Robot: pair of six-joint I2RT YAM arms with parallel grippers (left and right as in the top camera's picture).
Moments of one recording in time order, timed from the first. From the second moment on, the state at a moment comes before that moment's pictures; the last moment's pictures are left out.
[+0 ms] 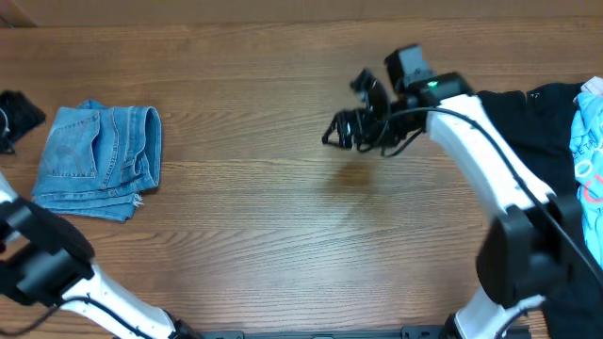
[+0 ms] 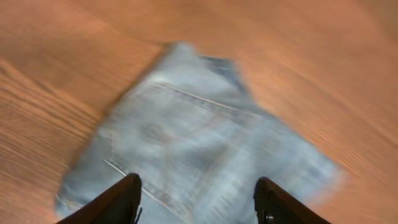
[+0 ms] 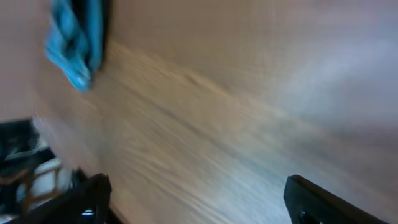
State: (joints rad) left arm 0.68 2.06 2.05 -1.13 0.28 0.01; right arm 0.27 1.83 1.59 -0.97 -0.63 0.10
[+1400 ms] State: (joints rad) left arm 0.00 0.88 1.50 -1.54 -0.05 -0.21; right arm 0.17 1.22 1.75 -1.14 -0.45 0.10
